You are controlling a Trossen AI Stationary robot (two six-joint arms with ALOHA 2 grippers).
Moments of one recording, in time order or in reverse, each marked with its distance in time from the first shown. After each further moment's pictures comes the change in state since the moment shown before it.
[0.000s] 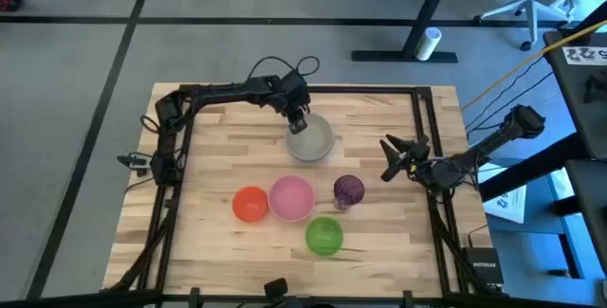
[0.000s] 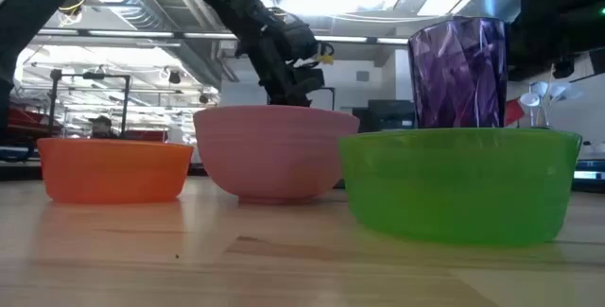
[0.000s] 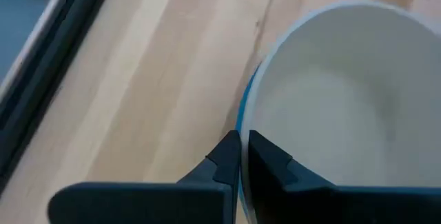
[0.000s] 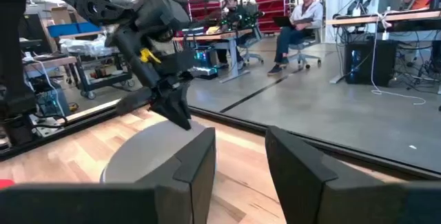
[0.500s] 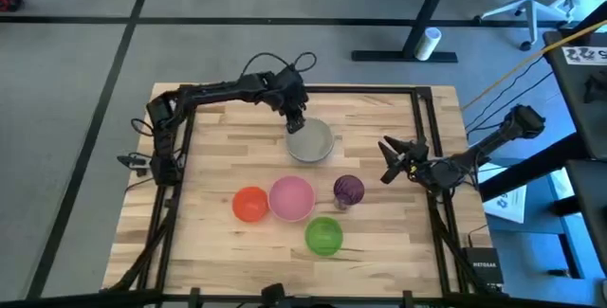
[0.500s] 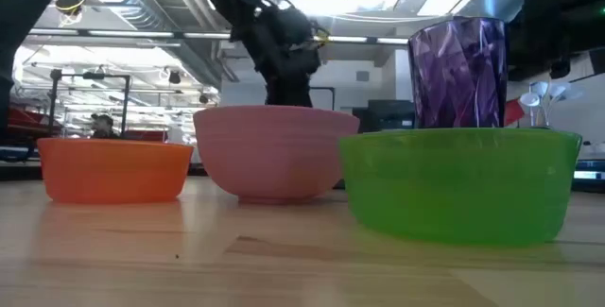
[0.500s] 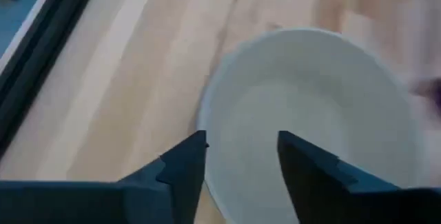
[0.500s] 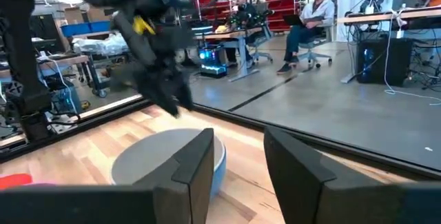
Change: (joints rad) left arm 0.017 -0.129 -0.006 -0.136 0.116 -0.036; right arm 0.000 0.000 0.000 0.001 -0.047 0.010
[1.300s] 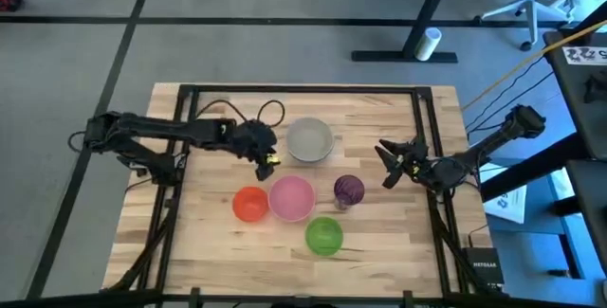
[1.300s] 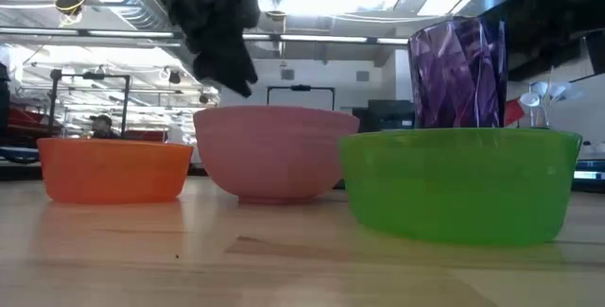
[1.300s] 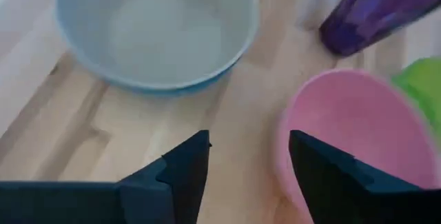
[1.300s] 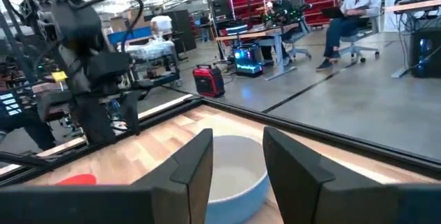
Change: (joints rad) left arm -0.450 -0.472 -0.589 0.299 -0.247 -0.444; right arm 0.000 0.000 0.056 -0.001 -0.146 0.025
